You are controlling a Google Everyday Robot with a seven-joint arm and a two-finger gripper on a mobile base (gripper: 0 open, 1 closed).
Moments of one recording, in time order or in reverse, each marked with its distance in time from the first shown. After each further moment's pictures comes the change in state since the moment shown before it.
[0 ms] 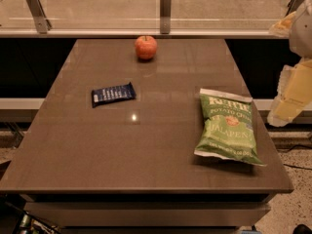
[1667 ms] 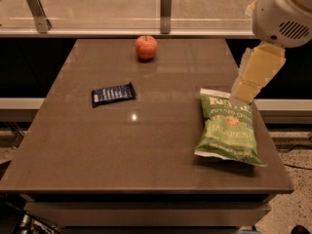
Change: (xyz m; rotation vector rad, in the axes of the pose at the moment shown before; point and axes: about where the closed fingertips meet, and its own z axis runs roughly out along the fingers) arm -0.055 -0.021 0.002 0.107 -0.033 0.024
